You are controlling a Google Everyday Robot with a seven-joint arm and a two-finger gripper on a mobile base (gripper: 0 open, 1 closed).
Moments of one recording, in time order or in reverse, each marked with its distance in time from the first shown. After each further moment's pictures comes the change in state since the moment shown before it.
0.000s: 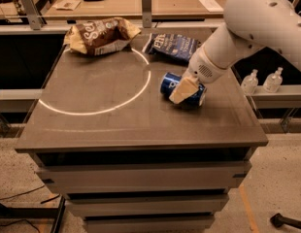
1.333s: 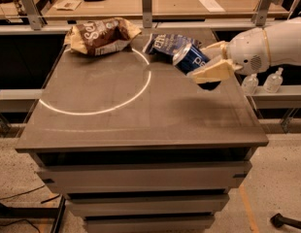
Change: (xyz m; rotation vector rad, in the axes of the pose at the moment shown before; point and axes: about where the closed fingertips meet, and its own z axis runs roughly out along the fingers) arm -0.012 0.005 -0.094 -0.156 -0.580 -0.175
